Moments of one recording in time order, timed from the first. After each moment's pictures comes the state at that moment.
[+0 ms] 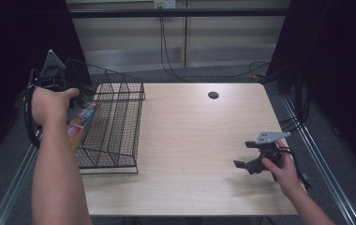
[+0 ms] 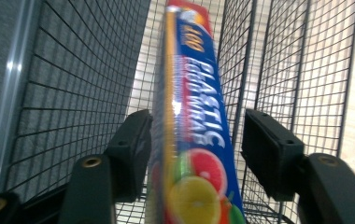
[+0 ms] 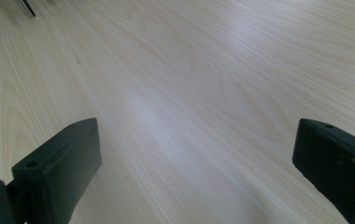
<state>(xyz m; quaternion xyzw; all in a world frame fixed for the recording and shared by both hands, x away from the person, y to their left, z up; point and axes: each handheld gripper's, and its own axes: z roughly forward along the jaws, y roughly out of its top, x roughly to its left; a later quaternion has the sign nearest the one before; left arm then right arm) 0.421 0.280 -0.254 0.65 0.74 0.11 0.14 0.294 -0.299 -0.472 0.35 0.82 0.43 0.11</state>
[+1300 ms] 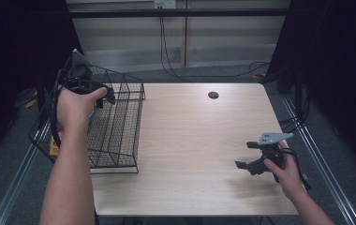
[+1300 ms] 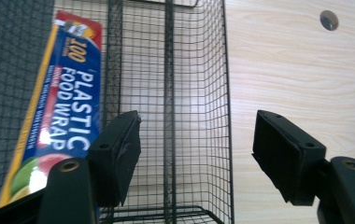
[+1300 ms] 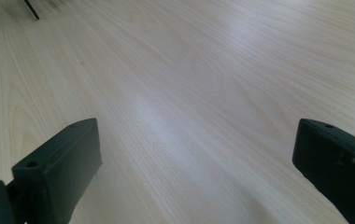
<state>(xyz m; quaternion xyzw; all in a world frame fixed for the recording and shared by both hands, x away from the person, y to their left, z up) 0.405 0.214 -0.254 0.69 0.68 0.08 0.23 0.289 -0.301 -0.469 0.35 0.82 0.43 0.11</state>
